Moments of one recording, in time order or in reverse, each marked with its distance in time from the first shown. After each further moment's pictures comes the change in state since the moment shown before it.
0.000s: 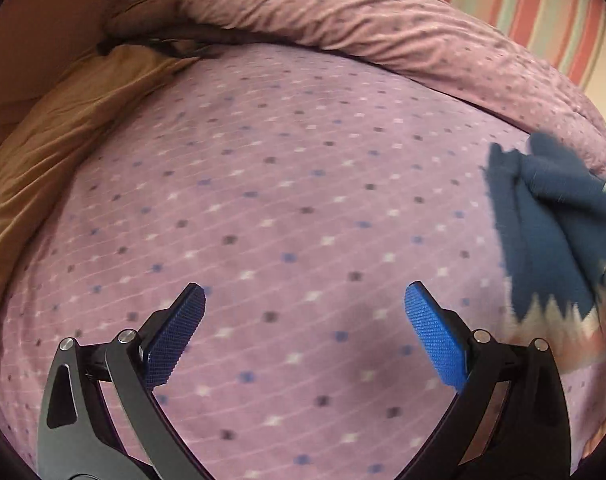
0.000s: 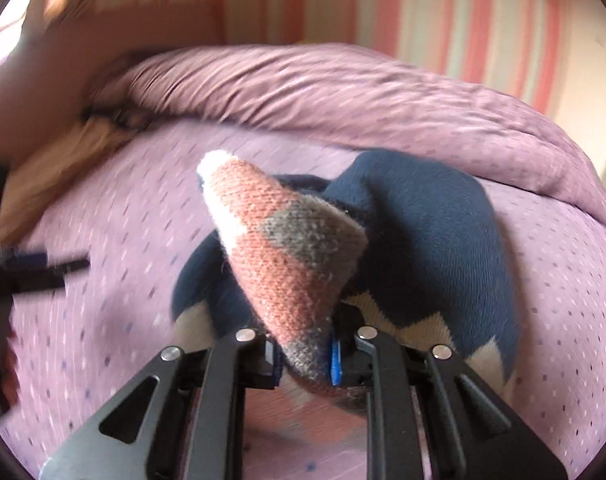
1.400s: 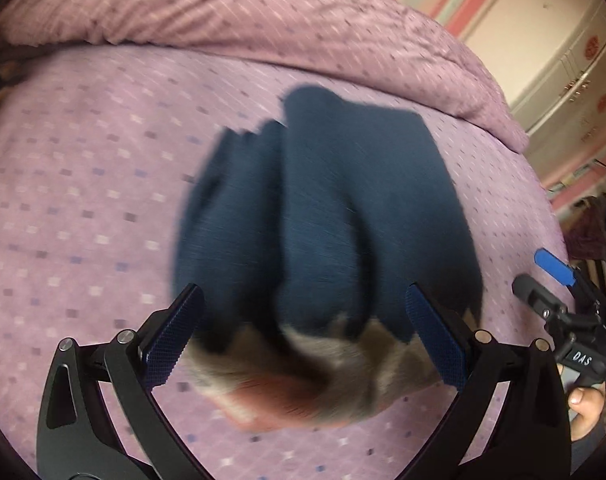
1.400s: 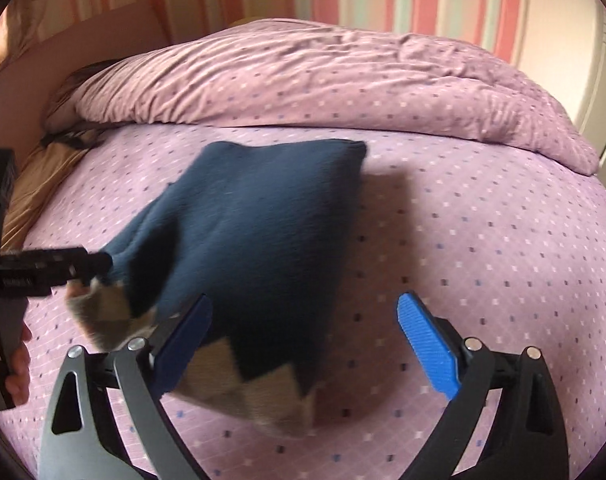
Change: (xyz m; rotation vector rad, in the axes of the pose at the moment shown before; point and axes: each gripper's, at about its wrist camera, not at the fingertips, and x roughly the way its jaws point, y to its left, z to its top) left arm -0.002 -0.193 0.025 0.190 0.182 -0.499; right arm -0.033 -0.166 0.010 0.195 0.121 -0.053
